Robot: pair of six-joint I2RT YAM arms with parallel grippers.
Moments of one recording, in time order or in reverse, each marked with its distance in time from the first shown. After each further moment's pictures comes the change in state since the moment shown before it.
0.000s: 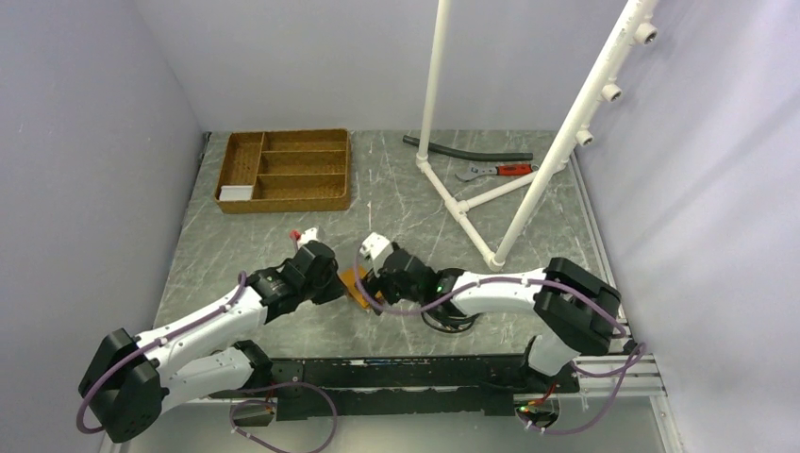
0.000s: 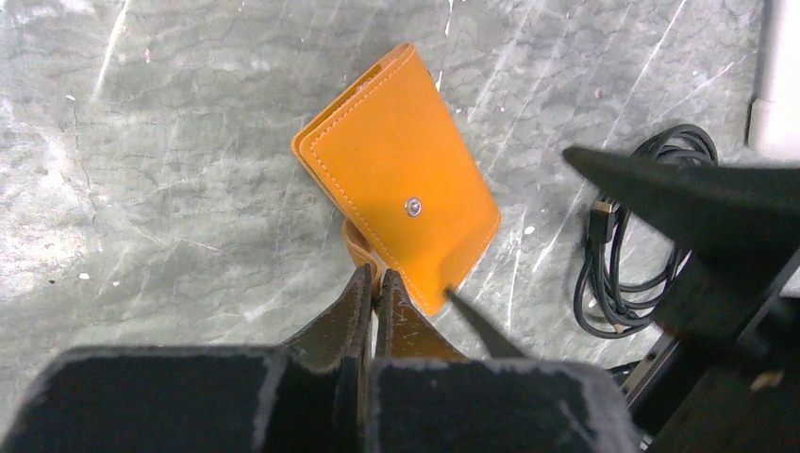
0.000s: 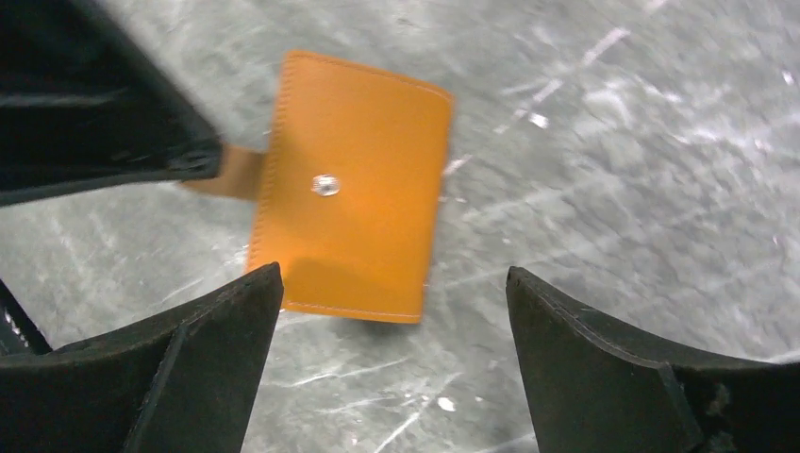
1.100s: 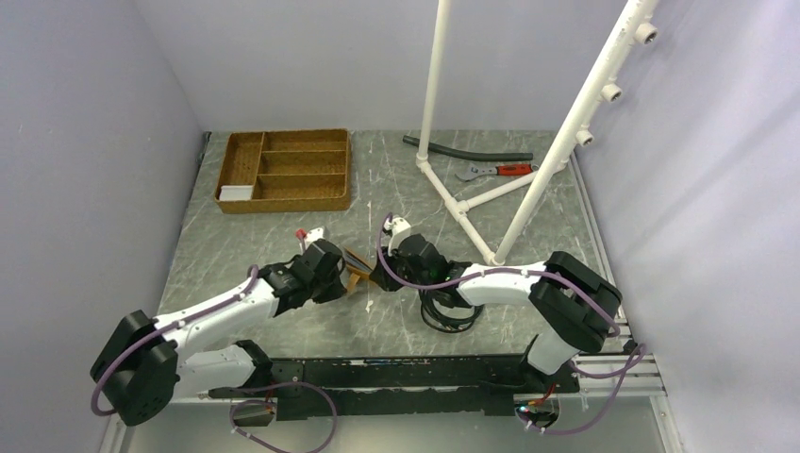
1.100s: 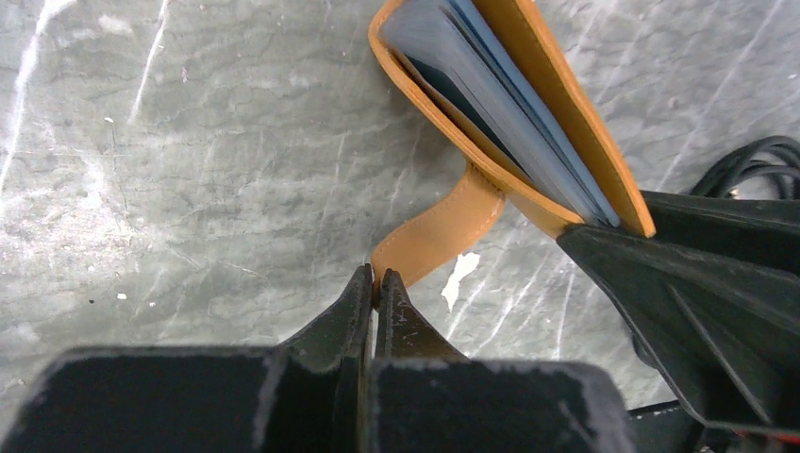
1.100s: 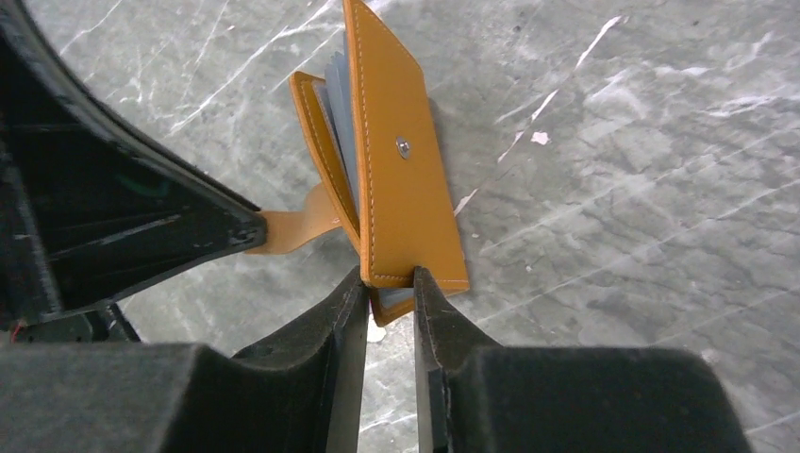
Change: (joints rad) left arm 0.000 0.083 0.010 0.006 -0.049 0.042; right arm -0.084 0.019 -0.043 0.177 -0.114 0.267
